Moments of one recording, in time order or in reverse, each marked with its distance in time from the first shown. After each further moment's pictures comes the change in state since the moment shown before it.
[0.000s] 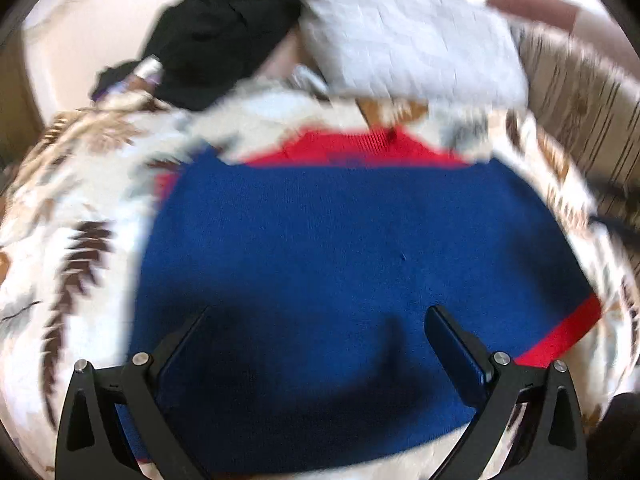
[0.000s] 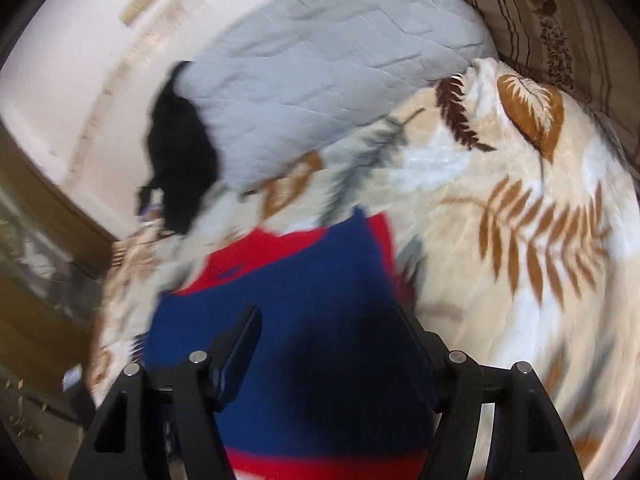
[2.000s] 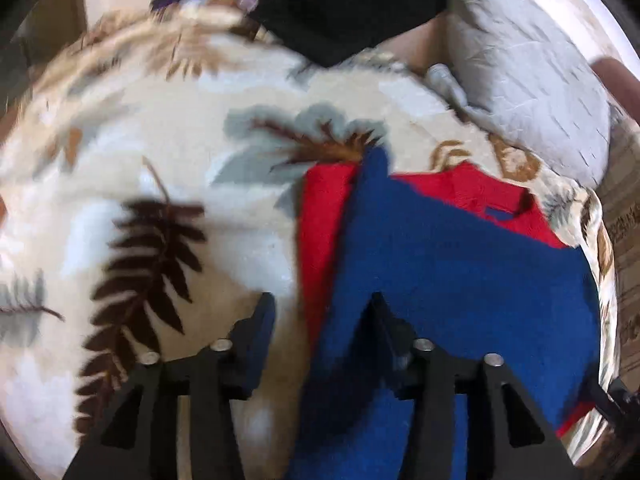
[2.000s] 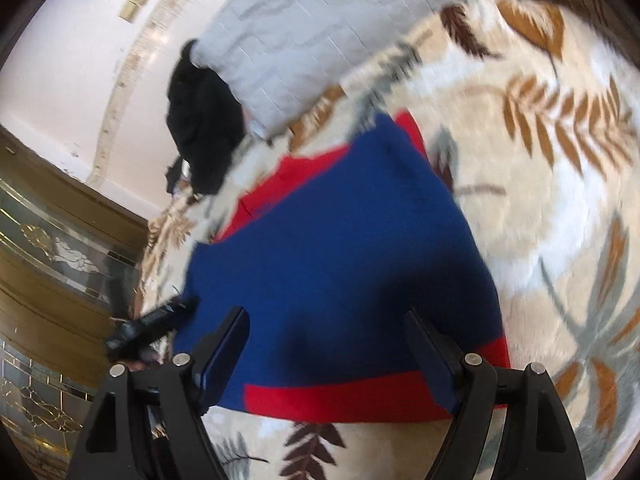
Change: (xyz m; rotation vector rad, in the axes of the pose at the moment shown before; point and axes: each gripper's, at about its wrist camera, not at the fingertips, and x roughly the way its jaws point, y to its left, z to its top) left arm 0.065 0.117 0.042 -0.257 0.169 0.010; right arm 0.039 -0.021 -0.043 0.099 0.132 0.089
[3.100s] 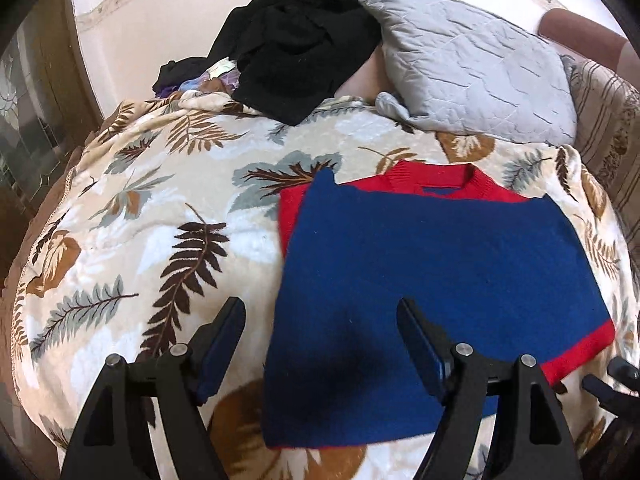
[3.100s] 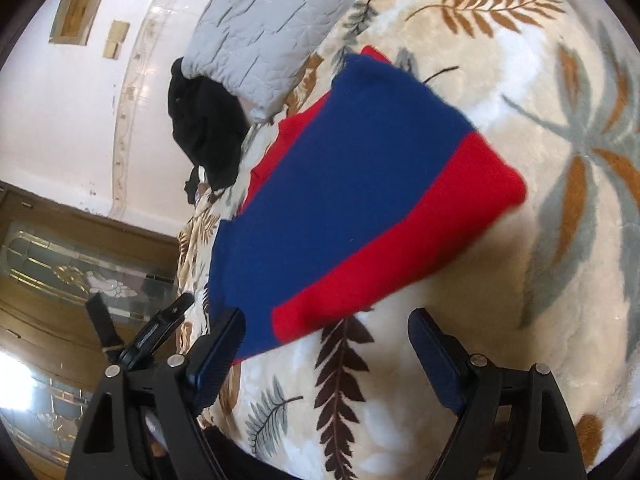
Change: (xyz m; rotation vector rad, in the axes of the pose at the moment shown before) left arm -0.083 -0.047 -0.058 0.176 -0.166 0.132; right arm -0.025 -0.009 -0.066 0.217 -0.004 0.135
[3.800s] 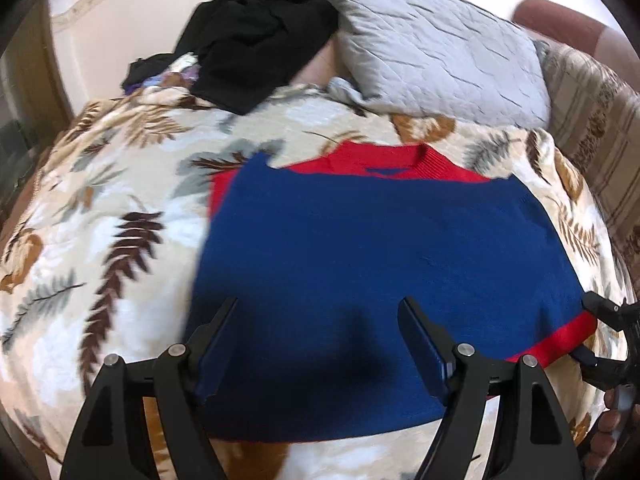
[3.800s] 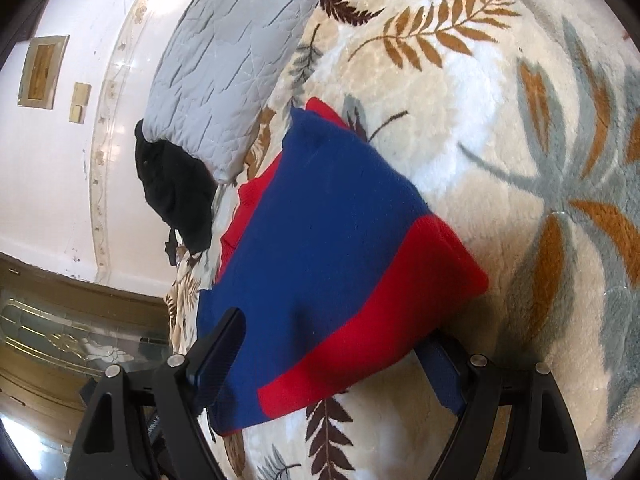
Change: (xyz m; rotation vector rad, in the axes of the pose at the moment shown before) left arm 0.016 -0.051 -0.012 0.032 0.022 -0.096; right arm 0.000 -0.021 0.028 0.151 -0.128 -0.056
